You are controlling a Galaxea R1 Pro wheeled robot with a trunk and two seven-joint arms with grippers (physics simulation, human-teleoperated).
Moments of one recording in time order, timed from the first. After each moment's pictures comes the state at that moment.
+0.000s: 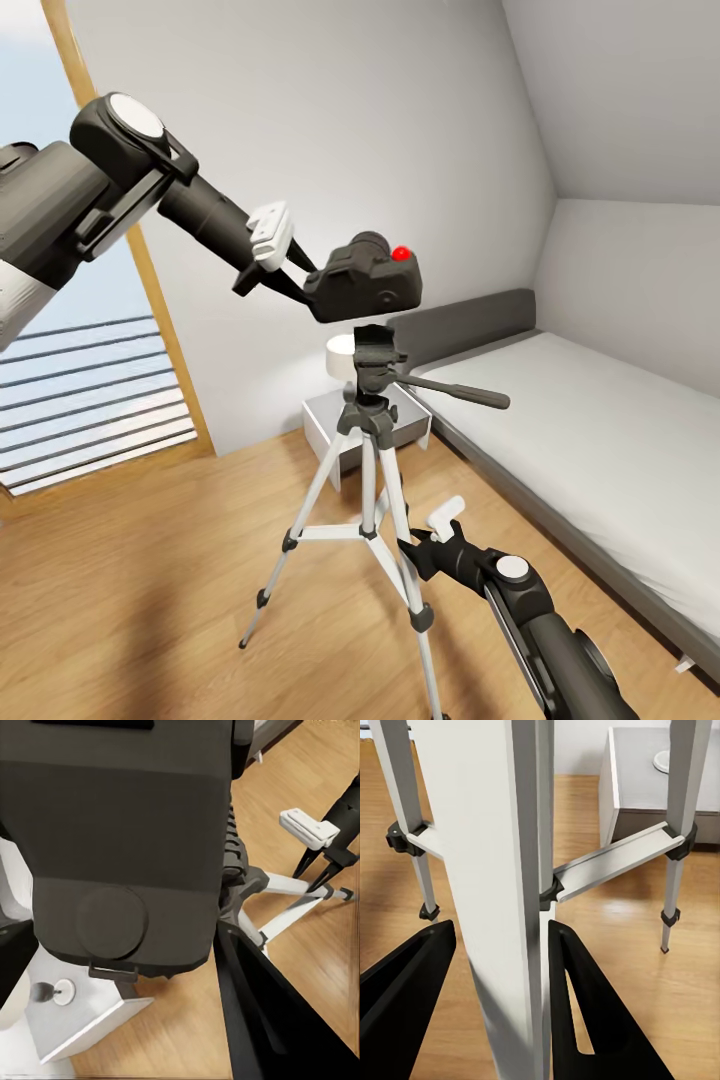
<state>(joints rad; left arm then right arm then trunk) -1.87 0.34 -0.97 -1.02 0.21 0.55 -1.46 -0.34 -0.02 0.18 -1.33 0.18 0.45 0.49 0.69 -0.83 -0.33</state>
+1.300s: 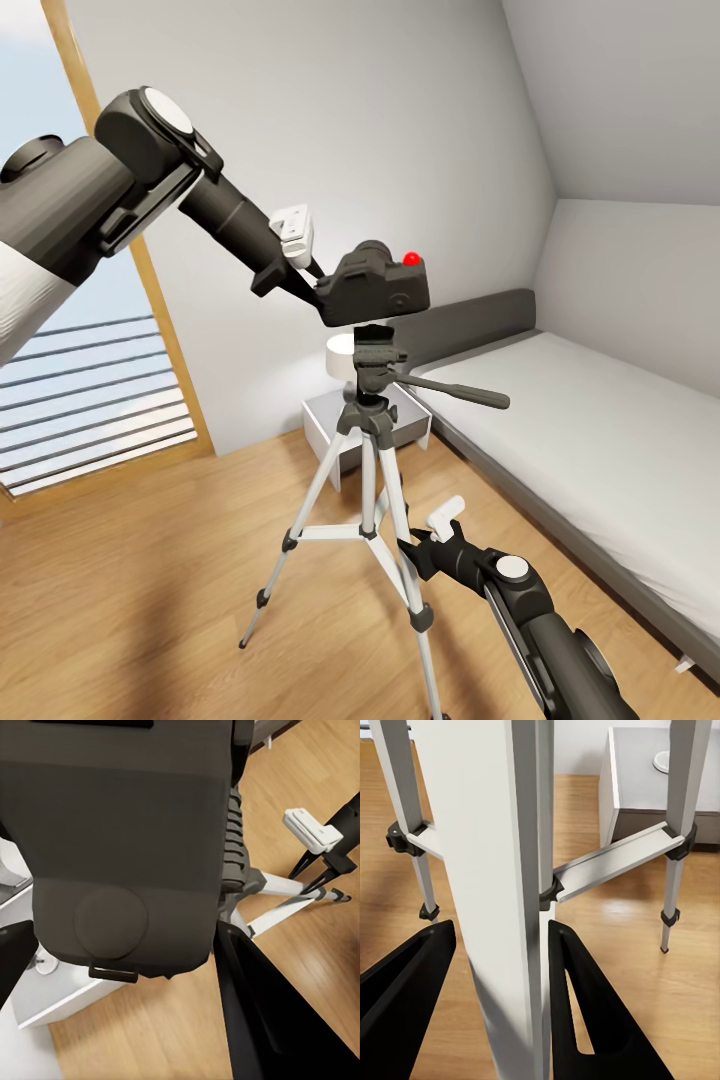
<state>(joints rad) -1.88 0.29 -0.98 -1.04 0.14 0.72 -1.46 -0.34 -0.02 0.18 -1.33 0.18 0.45 0.49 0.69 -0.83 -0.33</state>
